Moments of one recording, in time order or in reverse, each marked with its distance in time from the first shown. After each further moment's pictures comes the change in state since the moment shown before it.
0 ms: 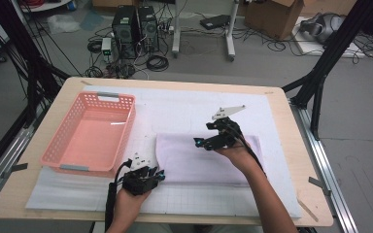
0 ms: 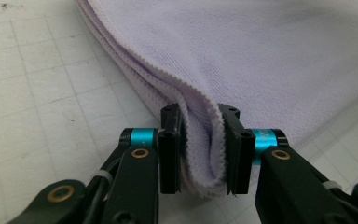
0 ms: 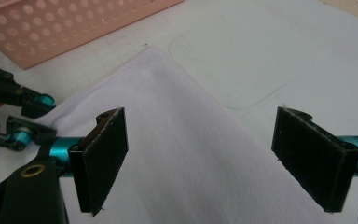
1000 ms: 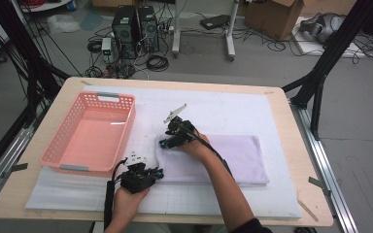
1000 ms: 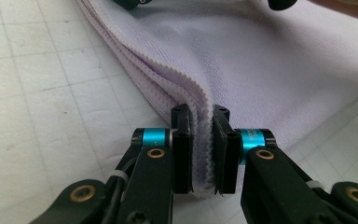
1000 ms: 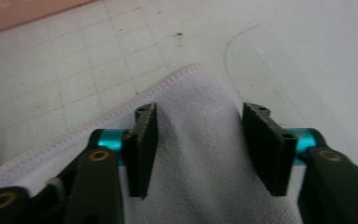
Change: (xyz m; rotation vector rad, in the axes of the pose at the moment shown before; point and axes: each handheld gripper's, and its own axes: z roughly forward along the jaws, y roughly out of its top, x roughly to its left) left arm 0.010 0.001 0.000 0.015 -0.070 -0.102; right arm 0.023 0.034 0.138 0.213 0.118 -0.164
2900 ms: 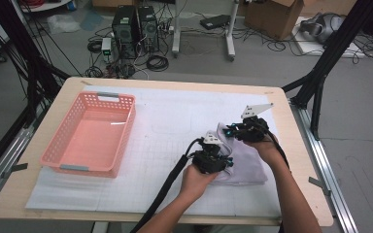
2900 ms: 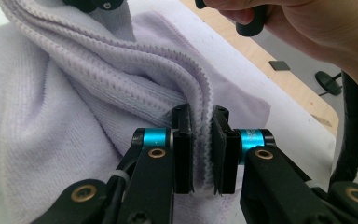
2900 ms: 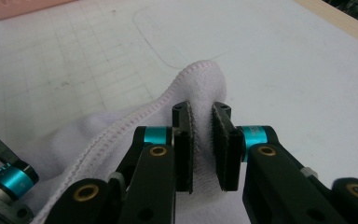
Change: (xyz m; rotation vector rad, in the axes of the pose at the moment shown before) left arm -0.140 0.084 0.112 0.055 -0.280 0.158; right arm -0.054 -0.124 -0.173 -0.204 -0.130 0.071
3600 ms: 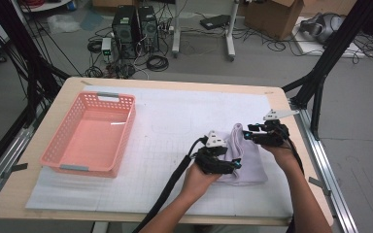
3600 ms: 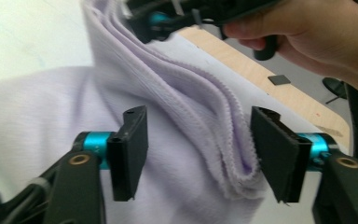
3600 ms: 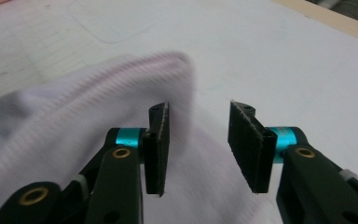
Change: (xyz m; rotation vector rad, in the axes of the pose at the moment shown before) left arm -0.001 0.000 -0.007 -0.127 0.013 0.129; right arm -0.020 -0.043 -0.040 -0.022 -0.176 0.157
